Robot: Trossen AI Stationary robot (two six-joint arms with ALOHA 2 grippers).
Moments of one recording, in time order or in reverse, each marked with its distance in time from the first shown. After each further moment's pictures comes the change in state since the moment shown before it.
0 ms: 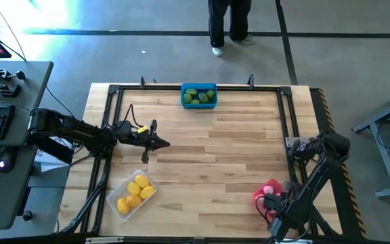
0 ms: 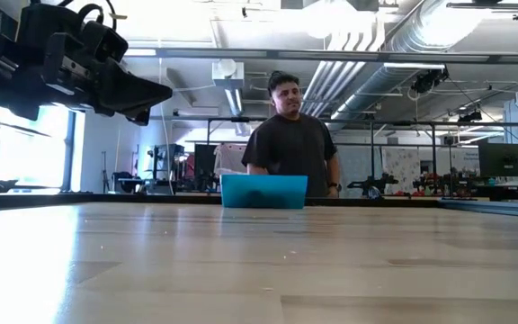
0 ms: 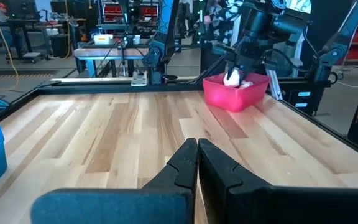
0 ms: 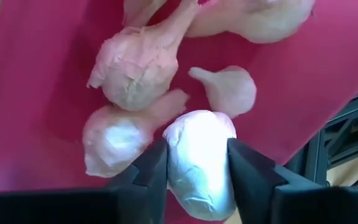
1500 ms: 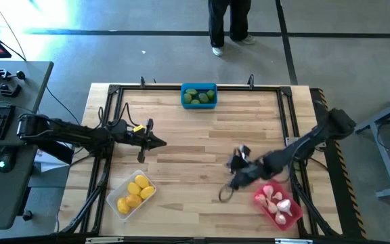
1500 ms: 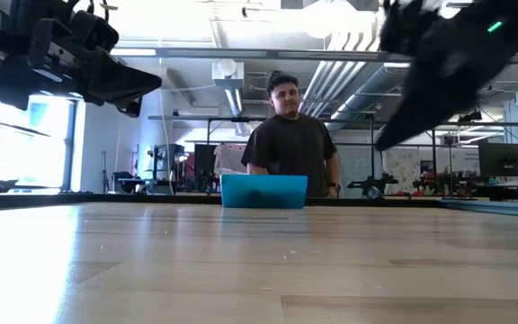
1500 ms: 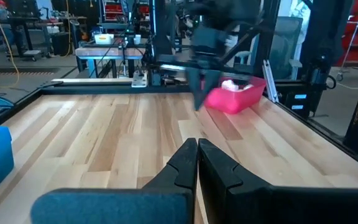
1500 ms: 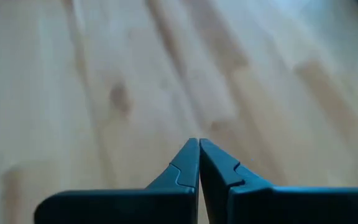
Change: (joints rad) left arm 0.000 -0.231 0.000 -0.237 -0.002 -0.007; right arm -0.556 -0.283 -0.412 0.969 0.742 -0.711
